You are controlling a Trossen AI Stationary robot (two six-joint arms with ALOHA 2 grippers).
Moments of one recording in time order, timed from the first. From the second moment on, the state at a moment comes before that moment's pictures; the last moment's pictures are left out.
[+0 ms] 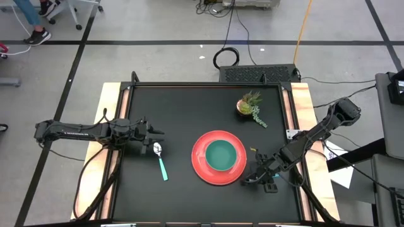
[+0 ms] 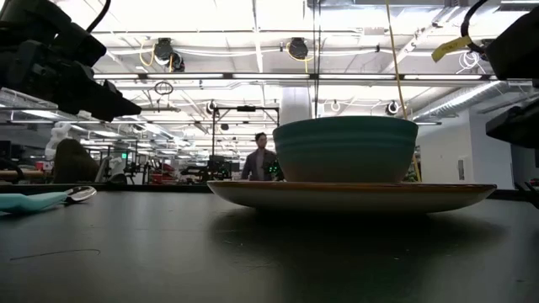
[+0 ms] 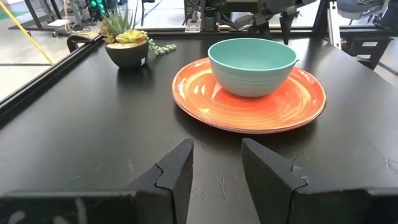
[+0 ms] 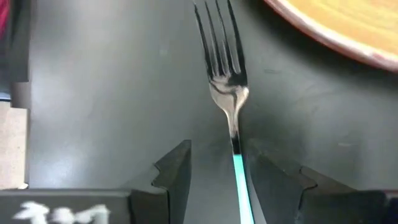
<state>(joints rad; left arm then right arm) 0.04 0.39 0.08 0.04 0.04 0.03 0.62 1.29 0.58 -0.40 -0.11 0.62</state>
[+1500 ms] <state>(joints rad) 0.04 0.39 0.08 0.03 0.02 0.03 0.61 1.50 0.74 -0.57 -0.08 0.48</state>
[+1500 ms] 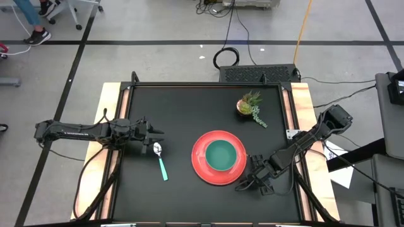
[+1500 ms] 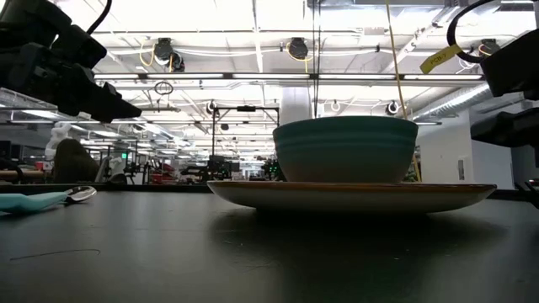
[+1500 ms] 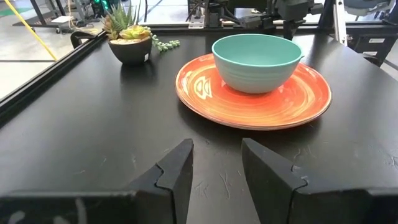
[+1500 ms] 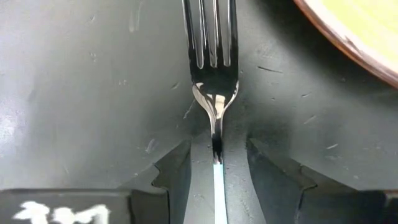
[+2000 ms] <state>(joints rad) 0.03 0.39 0.08 0.03 0.02 0.03 0.62 1.50 0.74 -0.55 -0.05 0.44</state>
